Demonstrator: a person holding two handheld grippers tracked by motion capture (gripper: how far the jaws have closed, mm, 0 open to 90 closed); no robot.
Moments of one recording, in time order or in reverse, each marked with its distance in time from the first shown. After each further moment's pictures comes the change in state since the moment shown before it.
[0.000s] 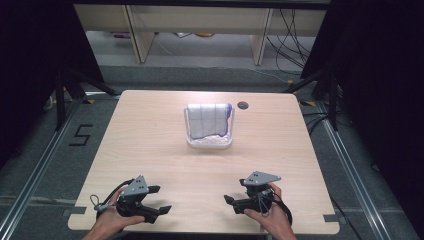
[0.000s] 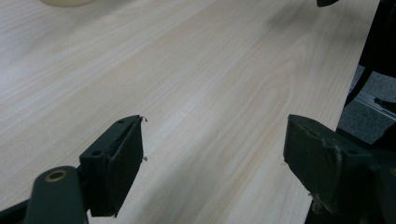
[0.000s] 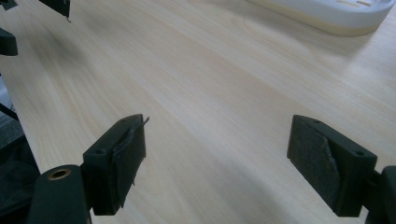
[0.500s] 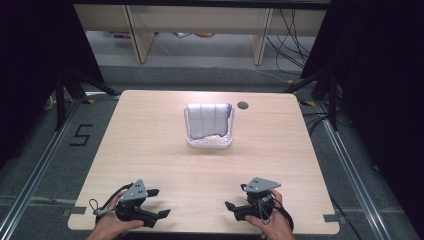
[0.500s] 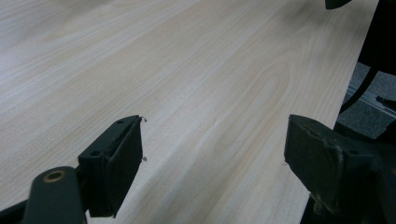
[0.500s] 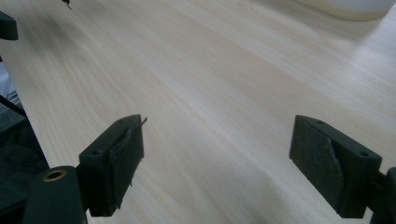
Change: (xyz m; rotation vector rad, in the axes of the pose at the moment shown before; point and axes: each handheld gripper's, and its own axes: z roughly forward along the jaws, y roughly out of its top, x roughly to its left) left arm -0.002 -0.009 0.000 -0.002 0.007 -0.003; right arm 0.006 -0.013 -0.002 0.013 -0.008 -0.032
